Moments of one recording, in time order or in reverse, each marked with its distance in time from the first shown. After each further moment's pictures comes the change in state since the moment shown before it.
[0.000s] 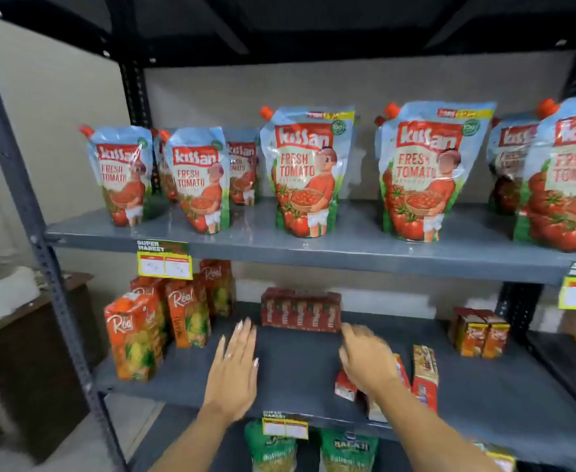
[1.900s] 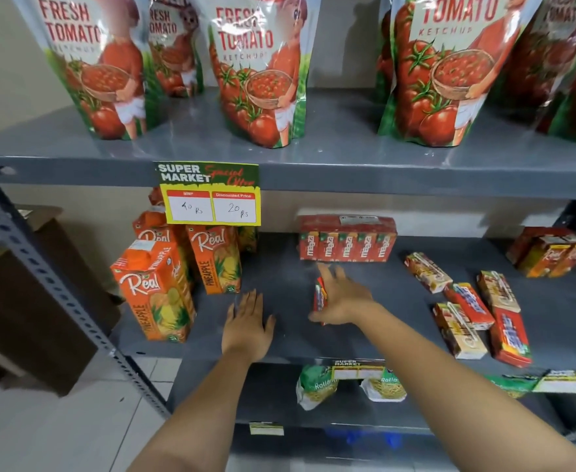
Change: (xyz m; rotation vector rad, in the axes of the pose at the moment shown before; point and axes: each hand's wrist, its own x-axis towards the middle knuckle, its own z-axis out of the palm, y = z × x) left_hand 0.068 -0.158 0.138 -0.163 -0.248 -0.087; right_hand 0.114 -0.134 0.121 0.066 -0.475 0.096
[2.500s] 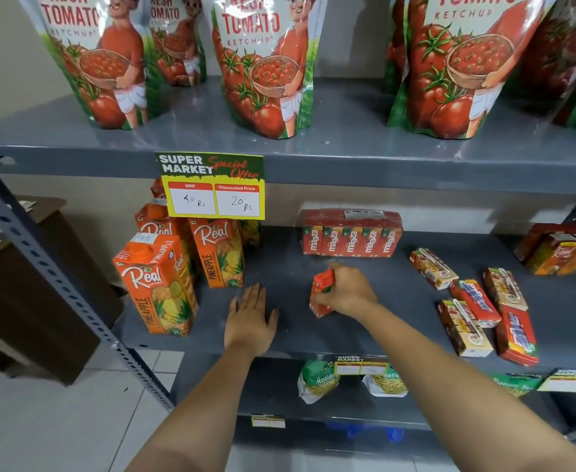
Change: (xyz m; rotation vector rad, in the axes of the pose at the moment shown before) left_hand -0.001 0.001 -0.001 -0.005 0.037 0.001; right_hand 0.013 0.004 0.014 0.405 0.237 0.107
